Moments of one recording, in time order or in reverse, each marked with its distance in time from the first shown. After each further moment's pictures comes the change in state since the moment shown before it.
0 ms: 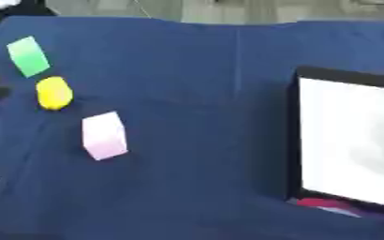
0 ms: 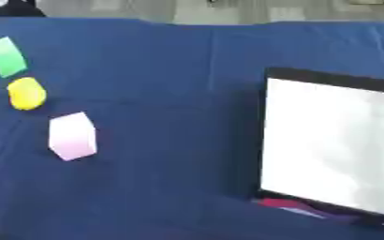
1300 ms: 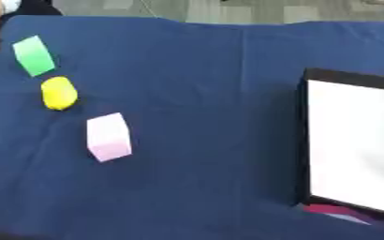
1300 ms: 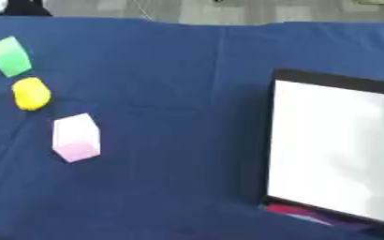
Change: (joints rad) left arm -0.304 0.312 -0.054 0.195 -0.017 0.118 -0.155; right arm 0.002 -0.038 0.001 0.000 -0.011 -0.056 0.000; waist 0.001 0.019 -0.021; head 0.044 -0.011
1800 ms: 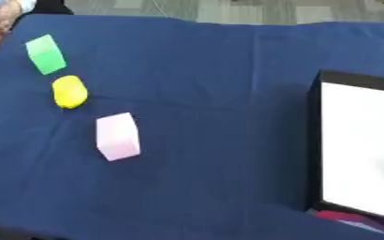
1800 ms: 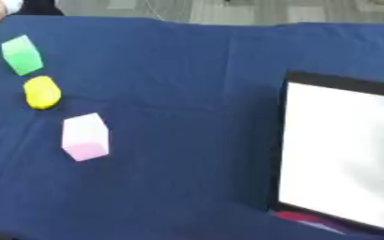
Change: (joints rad) left arm -0.264 0.154 -0.070 0.301 -0.359 0.031 -0.410; right arm 0.013 -0.023 0.014 0.000 0.015 -0.044 0.014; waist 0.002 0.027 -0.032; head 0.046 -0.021
